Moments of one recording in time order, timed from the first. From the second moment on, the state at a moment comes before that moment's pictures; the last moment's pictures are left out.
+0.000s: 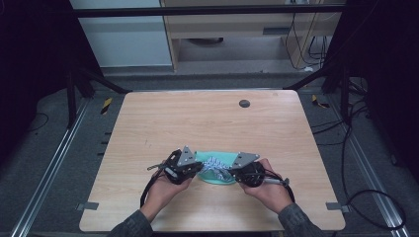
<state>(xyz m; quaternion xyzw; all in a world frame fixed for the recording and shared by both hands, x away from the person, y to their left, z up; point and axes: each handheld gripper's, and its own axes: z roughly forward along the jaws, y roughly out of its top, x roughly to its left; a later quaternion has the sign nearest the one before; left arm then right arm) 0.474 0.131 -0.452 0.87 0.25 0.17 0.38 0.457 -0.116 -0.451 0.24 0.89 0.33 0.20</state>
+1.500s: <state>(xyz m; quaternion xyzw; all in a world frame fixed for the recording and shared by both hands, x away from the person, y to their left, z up) 0.448 0.140 -0.469 0.88 0.25 0.13 0.39 0.431 -0.120 -0.466 0.23 0.90 0.32 0.18</state>
